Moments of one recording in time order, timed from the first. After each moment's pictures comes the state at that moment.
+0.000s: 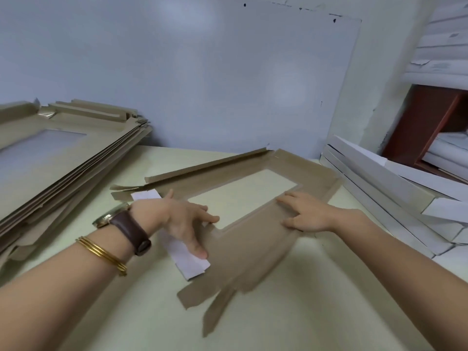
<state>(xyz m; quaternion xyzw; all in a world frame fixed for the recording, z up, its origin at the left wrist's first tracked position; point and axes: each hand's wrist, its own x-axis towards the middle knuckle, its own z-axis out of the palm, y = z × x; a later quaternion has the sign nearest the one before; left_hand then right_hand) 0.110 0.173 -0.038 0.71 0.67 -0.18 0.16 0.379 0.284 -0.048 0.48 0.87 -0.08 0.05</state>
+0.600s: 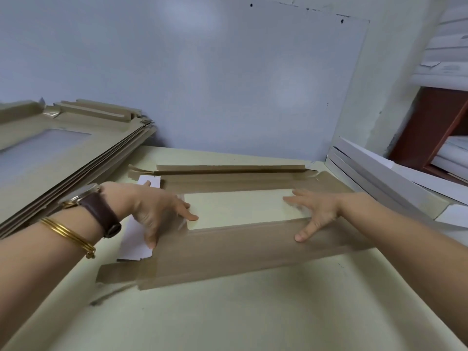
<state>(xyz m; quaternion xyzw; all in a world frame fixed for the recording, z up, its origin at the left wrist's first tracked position) 0.063 0.166 -0.018 0.70 0.66 -0.23 0.16 0.391 0.327 -0.034 0.48 0.84 -0.10 0.23</state>
